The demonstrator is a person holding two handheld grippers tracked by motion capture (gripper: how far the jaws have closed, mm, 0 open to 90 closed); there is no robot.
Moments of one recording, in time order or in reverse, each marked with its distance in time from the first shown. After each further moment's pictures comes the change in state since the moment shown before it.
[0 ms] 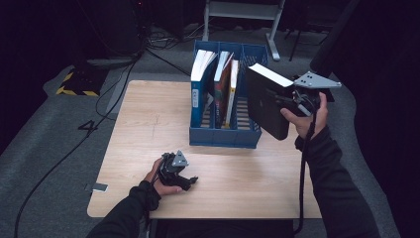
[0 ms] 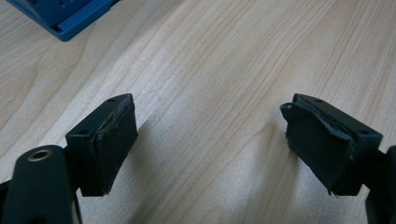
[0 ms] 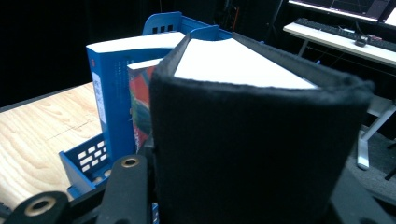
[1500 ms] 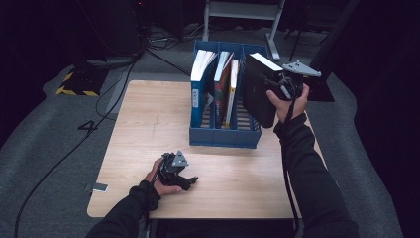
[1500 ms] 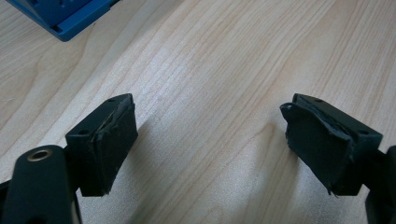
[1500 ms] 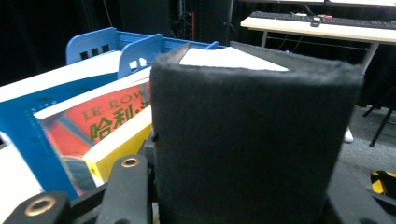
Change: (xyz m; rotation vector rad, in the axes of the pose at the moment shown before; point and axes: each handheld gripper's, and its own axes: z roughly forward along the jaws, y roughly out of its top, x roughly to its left) left arm 0.000 0.000 0.000 0.000 -0.001 0.000; right arm -0.017 -0.003 0.069 -0.037 -0.159 0.199
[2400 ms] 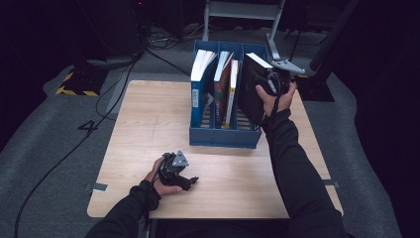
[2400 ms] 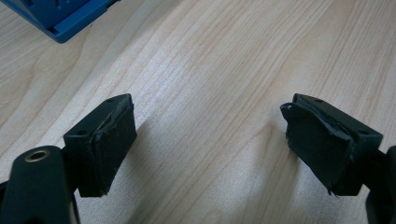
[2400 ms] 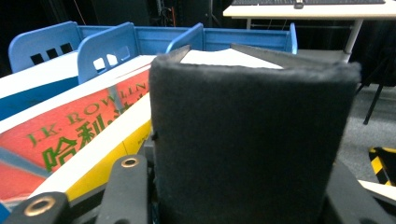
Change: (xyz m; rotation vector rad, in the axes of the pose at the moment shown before) left arm 0.000 0.001 0.001 0.002 -0.008 0.005; right arm 0.005 -0.011 0.047 0.015 -0.070 0.101
